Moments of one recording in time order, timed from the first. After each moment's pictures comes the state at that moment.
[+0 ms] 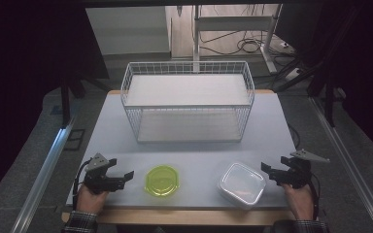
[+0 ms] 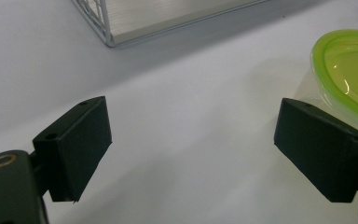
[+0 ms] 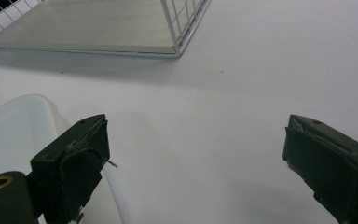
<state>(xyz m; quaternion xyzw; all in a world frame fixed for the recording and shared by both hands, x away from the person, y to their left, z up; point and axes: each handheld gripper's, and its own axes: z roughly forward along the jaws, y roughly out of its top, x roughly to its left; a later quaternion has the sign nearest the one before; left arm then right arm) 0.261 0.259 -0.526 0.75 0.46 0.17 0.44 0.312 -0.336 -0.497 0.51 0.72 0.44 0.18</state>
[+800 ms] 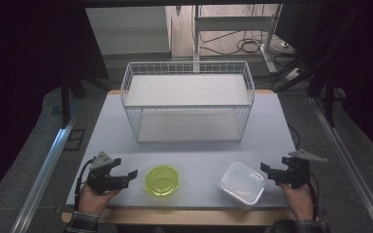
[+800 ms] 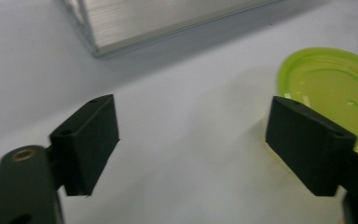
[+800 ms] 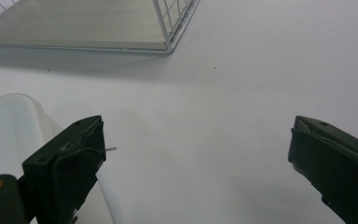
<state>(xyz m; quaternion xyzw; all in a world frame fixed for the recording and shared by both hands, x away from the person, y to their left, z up) 0.254 0.234 -0.501 0.77 0.45 0.17 0.42 0.313 -0.333 -0.498 0.52 0.72 0.42 0.19</state>
